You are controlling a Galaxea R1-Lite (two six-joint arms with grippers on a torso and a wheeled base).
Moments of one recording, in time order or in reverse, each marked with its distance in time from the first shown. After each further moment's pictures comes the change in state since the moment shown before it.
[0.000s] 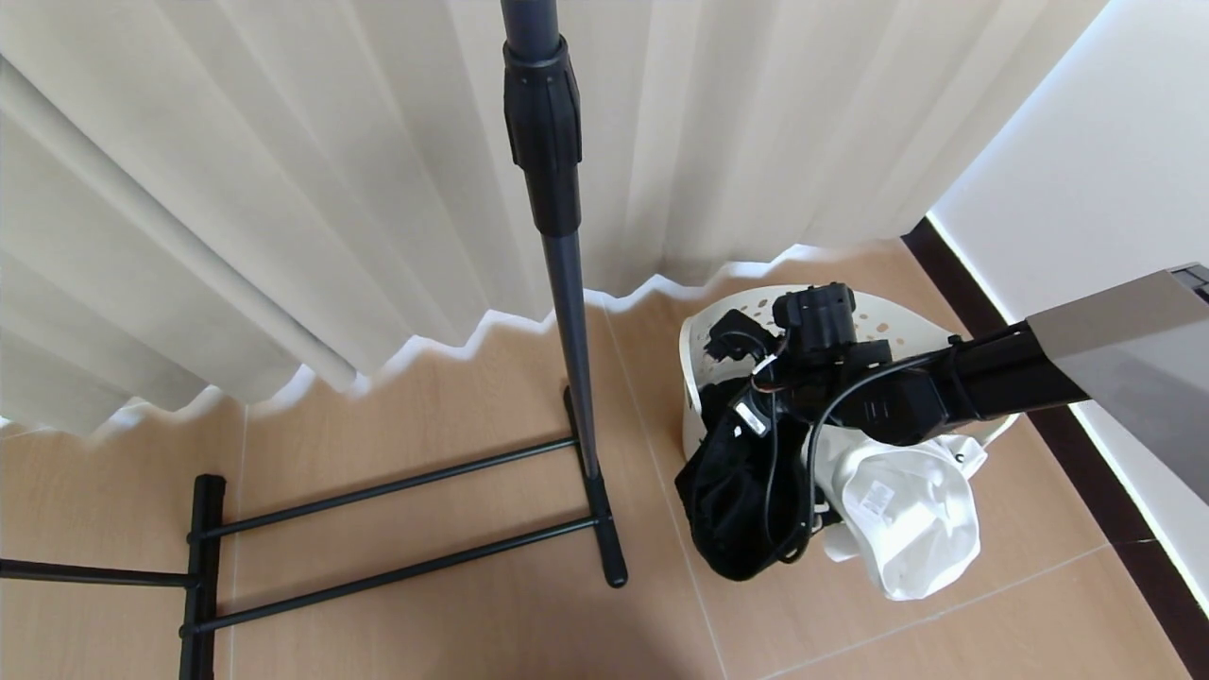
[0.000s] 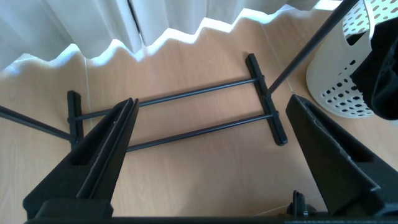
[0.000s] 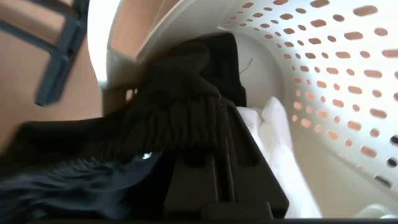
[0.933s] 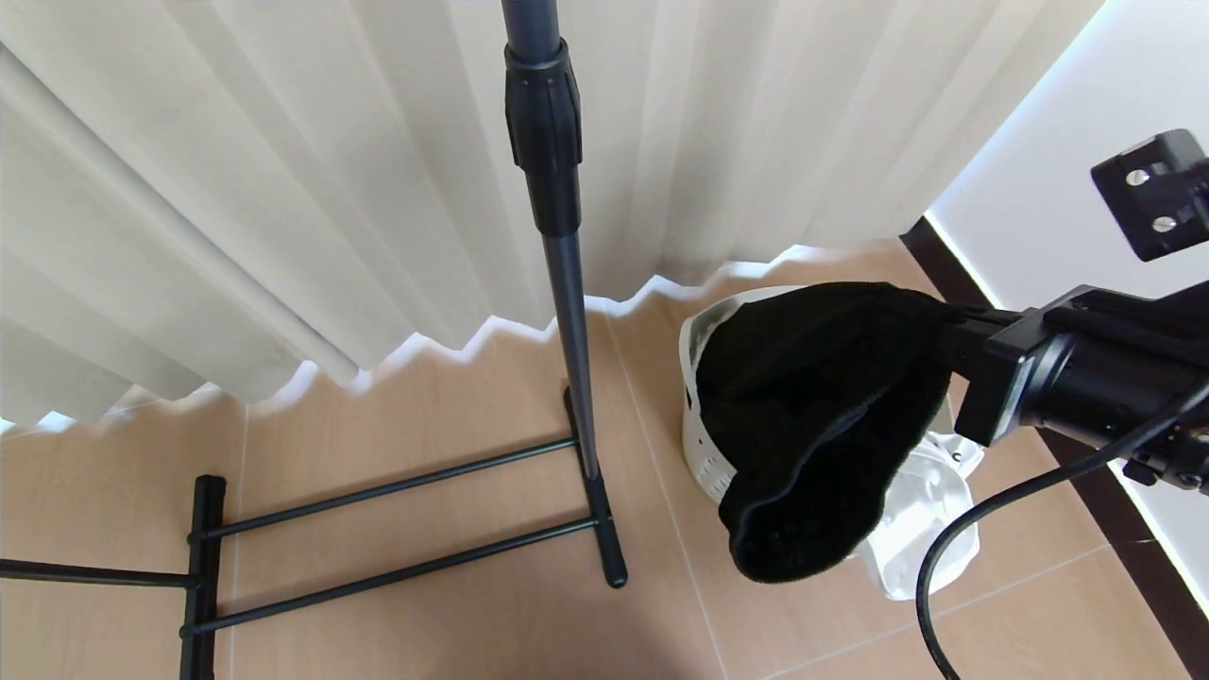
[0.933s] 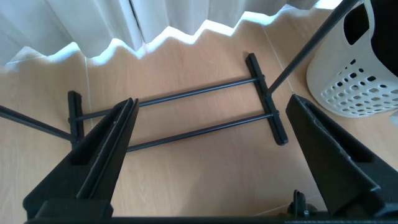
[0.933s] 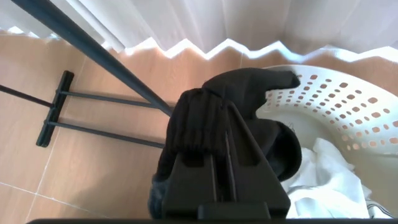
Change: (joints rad) left arm 0.000 0.000 0.000 0.001 0.000 0.004; right arm 0.224 -0.881 0.600 -0.199 0.066 0.470
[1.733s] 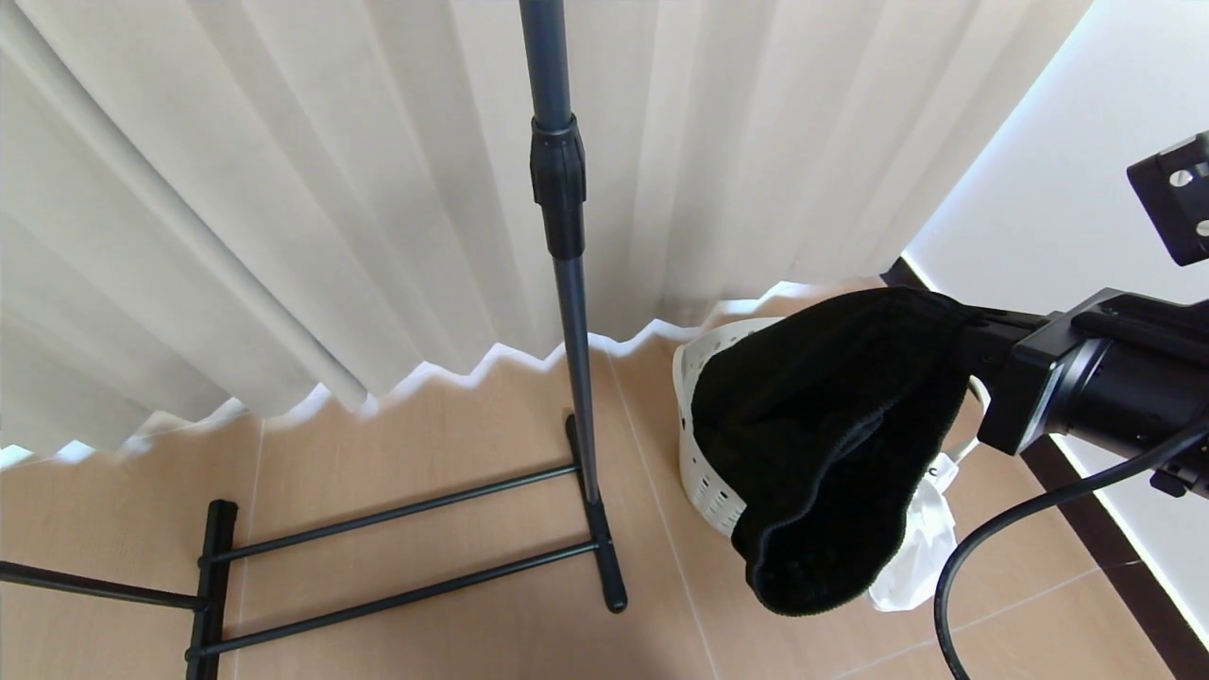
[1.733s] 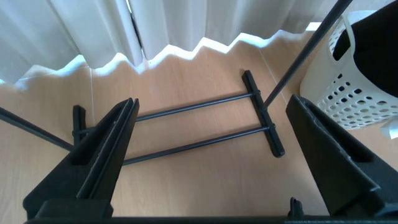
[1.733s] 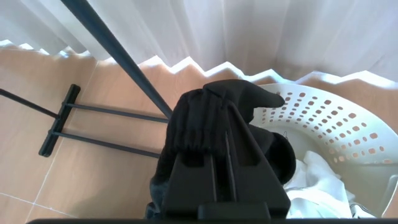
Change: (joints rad) left arm 0.000 0.000 -0.002 0.002 0.000 -0.001; right arm 0.000 -0.026 0.019 0.000 0.000 0.003
